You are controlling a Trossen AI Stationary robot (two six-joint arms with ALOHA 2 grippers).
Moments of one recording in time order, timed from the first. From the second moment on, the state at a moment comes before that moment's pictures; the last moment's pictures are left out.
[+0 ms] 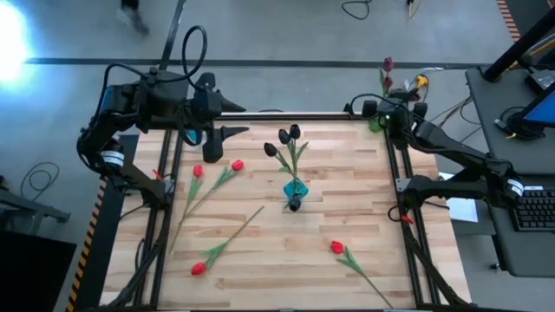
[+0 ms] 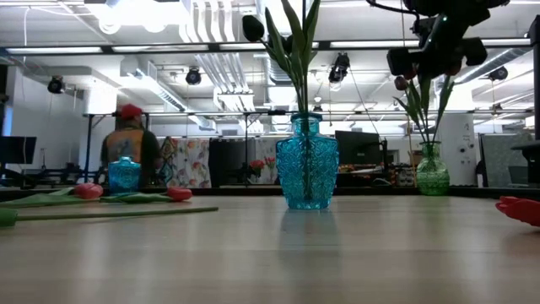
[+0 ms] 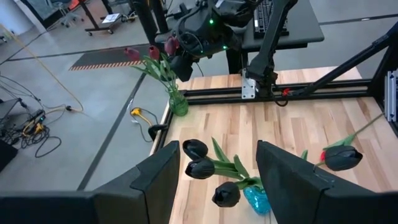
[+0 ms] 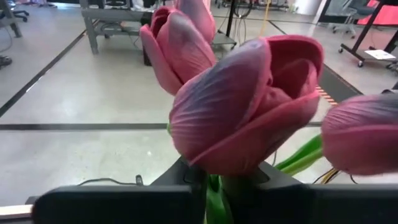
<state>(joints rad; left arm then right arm) 0.04 1.54 2.34 -1.23 -0.20 0.14 -0.65 0.95 0.85 -0.45 0.97 0.41</state>
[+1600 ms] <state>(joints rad) -0.01 1.56 2.33 -1.29 -0.20 0.07 -0.72 1.10 1.33 -0.98 0.64 0.42</state>
